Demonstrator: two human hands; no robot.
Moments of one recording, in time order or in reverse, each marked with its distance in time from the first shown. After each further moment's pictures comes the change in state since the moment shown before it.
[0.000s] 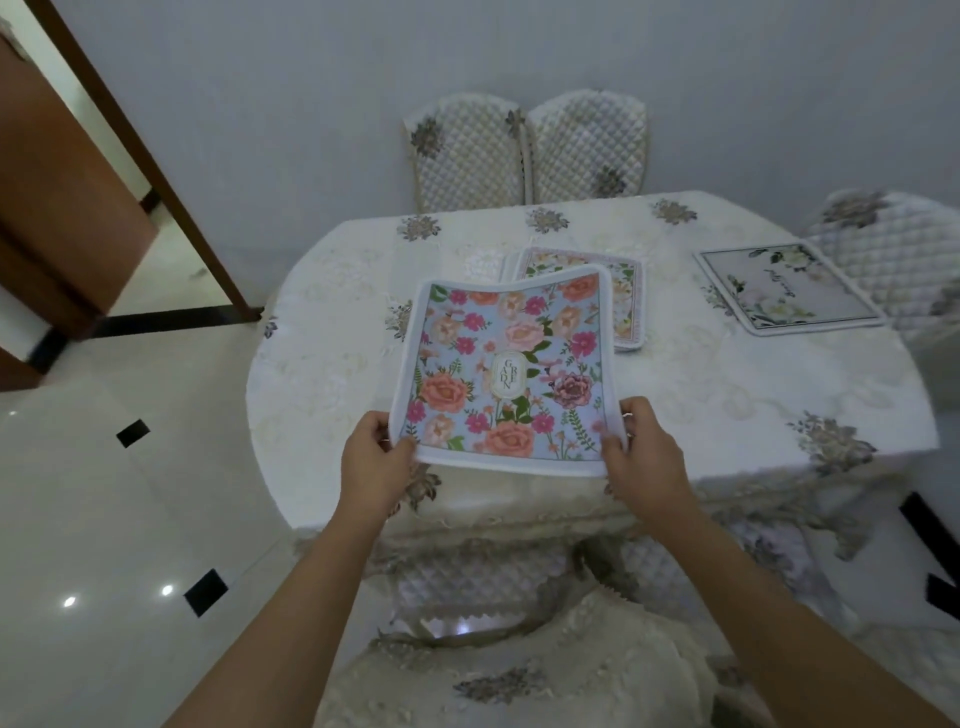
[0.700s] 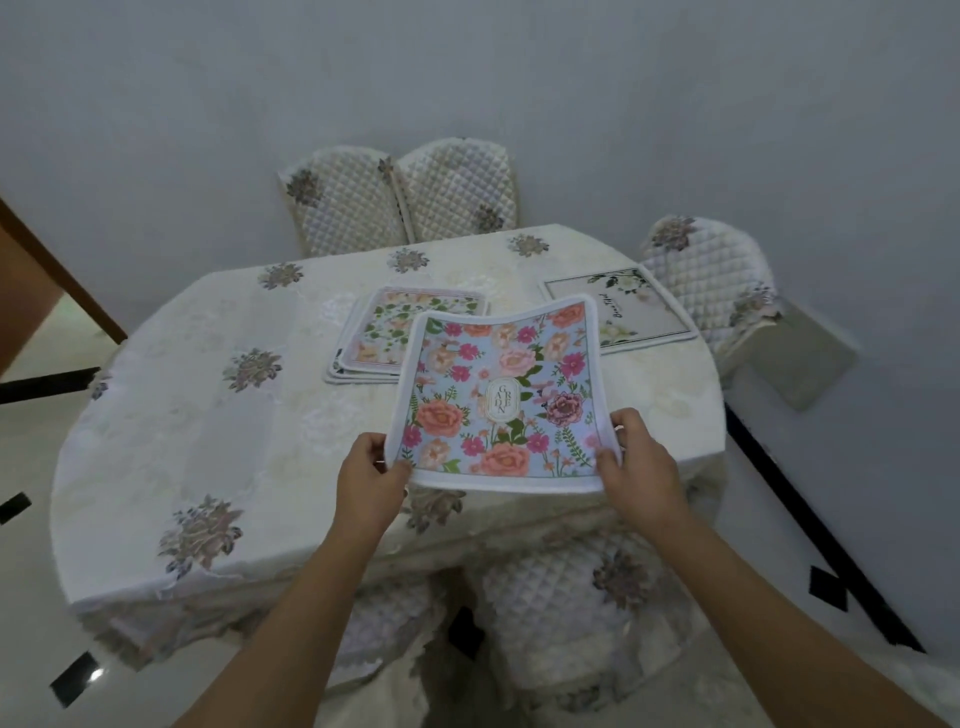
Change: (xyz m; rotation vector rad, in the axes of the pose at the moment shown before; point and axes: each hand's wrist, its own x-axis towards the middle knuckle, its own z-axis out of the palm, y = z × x) left_hand -0.093 0.130 0.245 -0.014 -0.117 0.023; right_hand 0.031 0.187 -0.230 -0.052 0.049 0.038
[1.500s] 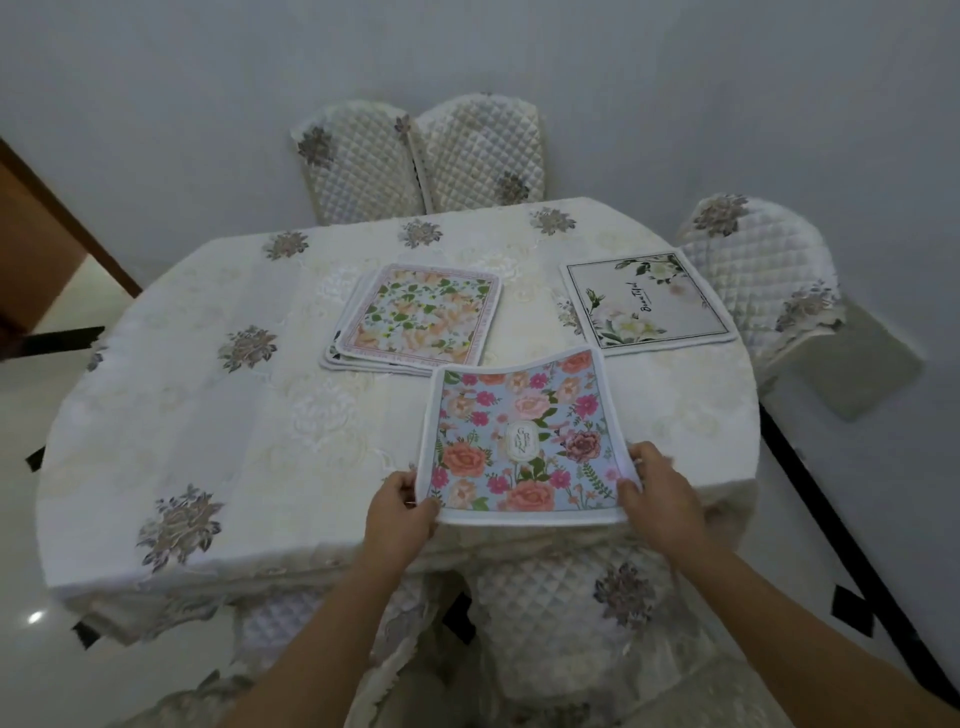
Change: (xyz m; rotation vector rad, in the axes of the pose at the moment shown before) left_hand 0.016 -0.035 0.075 0.004 -0.079 -0.218; right_hand 0.063 0.078 0.018 -0.061 -0.173 0.099
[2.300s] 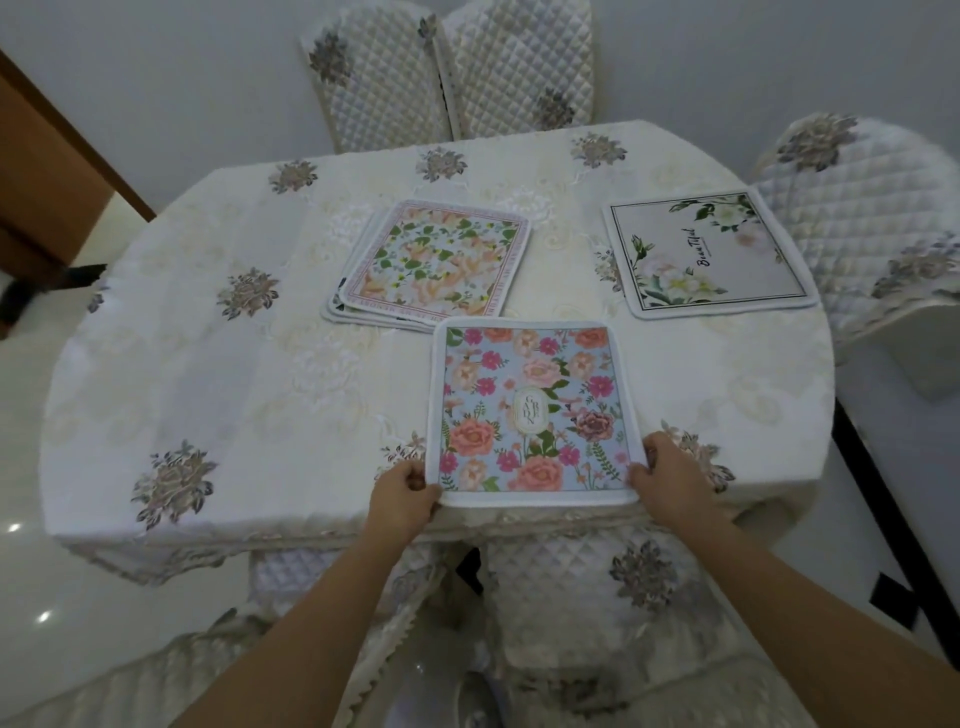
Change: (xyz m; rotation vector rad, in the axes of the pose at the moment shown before) left_hand 0.057 -0.048 0.029 0.103 0.016 -0.178; right_hand 0.074 0.047 0.054 -0.037 -0.179 0.110
